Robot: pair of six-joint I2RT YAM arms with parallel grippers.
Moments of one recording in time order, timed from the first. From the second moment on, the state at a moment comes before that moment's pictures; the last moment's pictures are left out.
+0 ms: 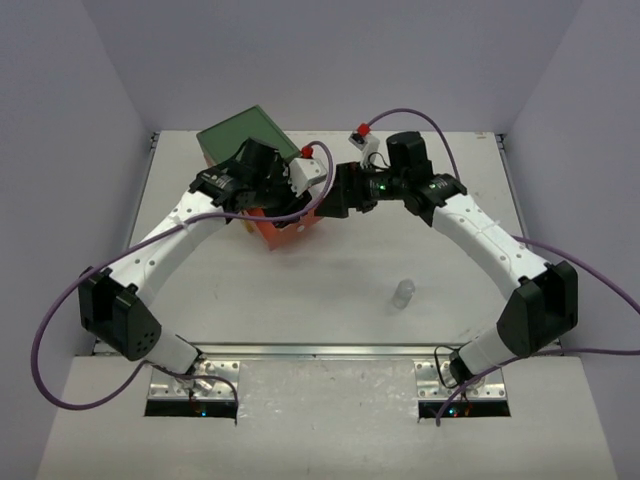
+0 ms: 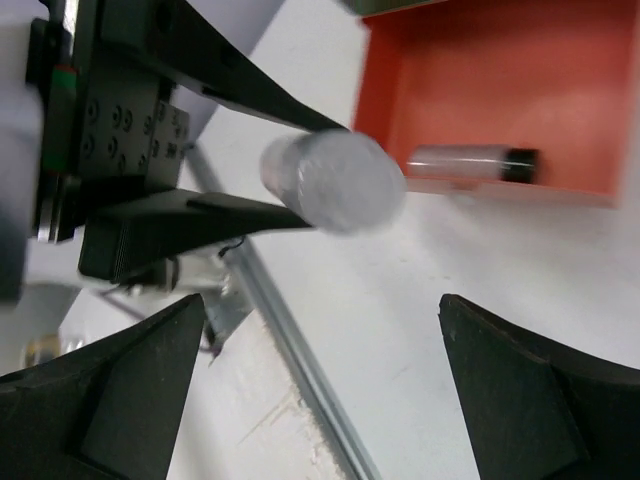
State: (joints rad) left arm -0.48 1.45 1.42 -0.78 0.32 0.48; right arm 0.48 1.54 1.33 -0.34 -0.71 0.34
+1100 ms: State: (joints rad) left arm -0.41 1.74 1.45 -0.65 -0.06 0.40; right arm 0.41 1.25 1.10 -0.86 -0.01 0.10
